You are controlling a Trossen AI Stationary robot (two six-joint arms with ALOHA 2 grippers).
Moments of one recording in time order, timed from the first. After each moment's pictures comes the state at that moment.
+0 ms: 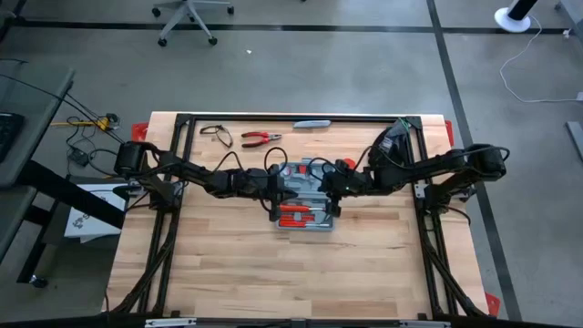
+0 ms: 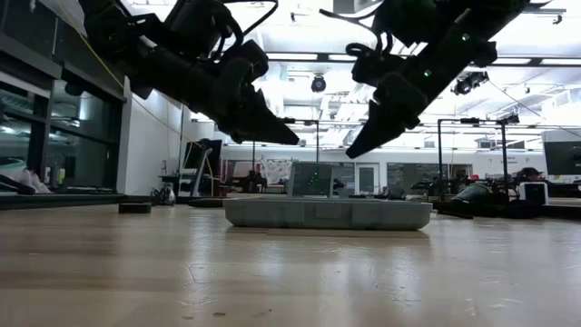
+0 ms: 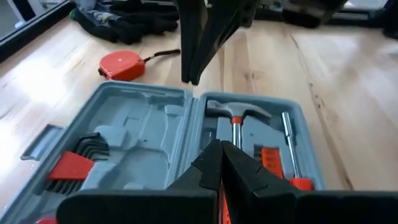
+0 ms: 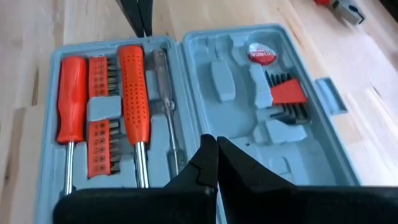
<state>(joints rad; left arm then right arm) 0.01 1.66 0.69 0.53 -0.05 -0.05 0.00 1.50 0.77 -0.07 0.19 0.10</state>
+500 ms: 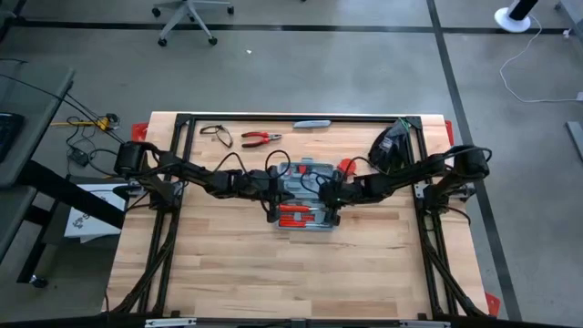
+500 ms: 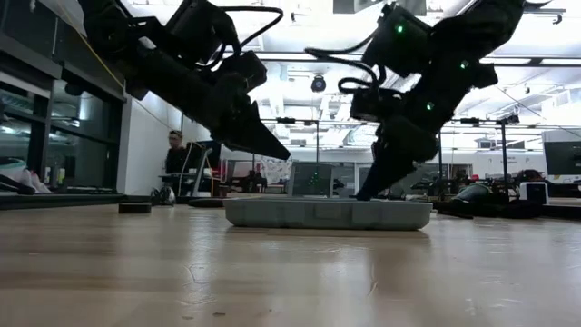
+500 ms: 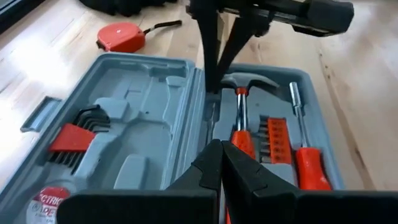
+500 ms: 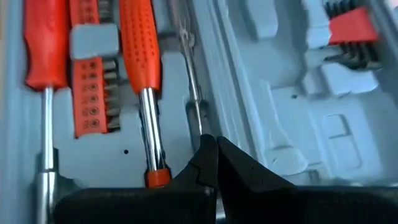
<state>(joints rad) 0.01 1.66 0.69 0.44 -0.07 -0.05 0.04 1.66 0.77 -0.07 0.18 0.16</state>
